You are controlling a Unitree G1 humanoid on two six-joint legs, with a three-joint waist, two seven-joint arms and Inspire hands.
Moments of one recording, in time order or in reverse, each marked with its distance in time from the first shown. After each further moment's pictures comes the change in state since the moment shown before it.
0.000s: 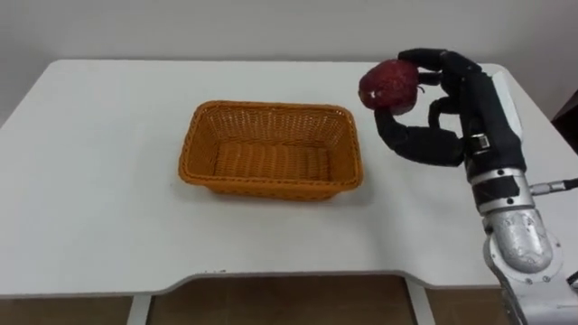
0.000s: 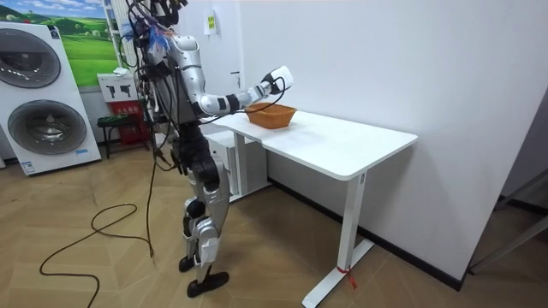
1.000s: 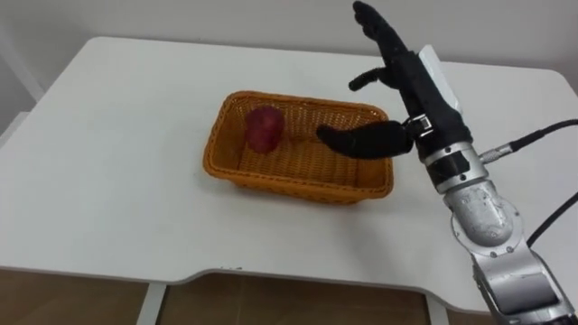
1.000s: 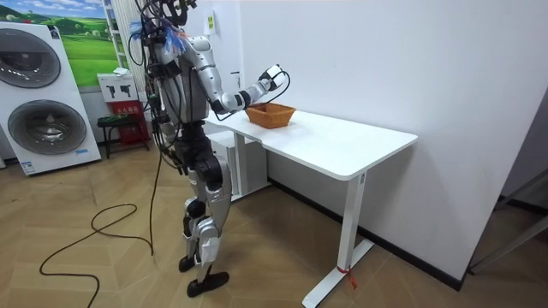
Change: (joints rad) left arm -0.012 0.001 -0.038 -0.050 0.011 0.022 -0.024; right arm -0.135 -0.001 0.103 0.034 -0.086 0.027 0.073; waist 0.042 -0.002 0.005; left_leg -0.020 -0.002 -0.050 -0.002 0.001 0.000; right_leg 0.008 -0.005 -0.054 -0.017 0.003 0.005
